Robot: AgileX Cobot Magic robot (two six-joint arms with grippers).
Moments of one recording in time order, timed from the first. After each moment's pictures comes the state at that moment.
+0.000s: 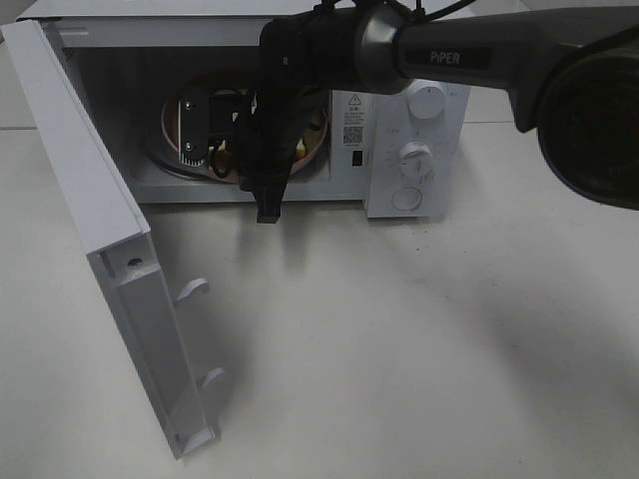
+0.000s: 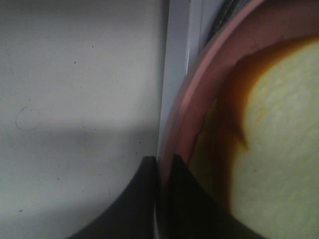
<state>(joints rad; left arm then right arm) 0.08 0.00 -0.52 -0.07 1.08 0.14 0.65 2.40 -1.99 -0.01 0.65 -1.05</state>
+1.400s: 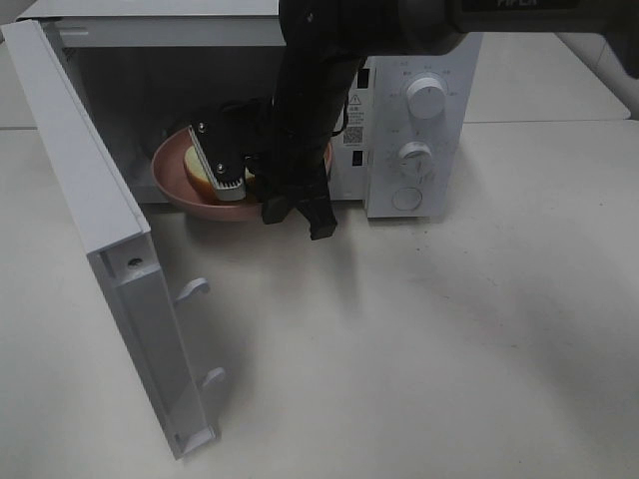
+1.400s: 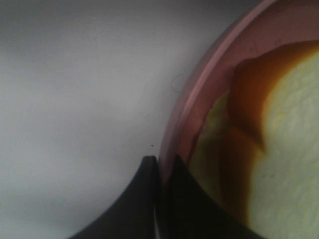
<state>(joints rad) 0.08 0.00 -0.52 -0.07 1.08 0.14 0.66 2.21 -1.80 0.09 0.87 -1.38</state>
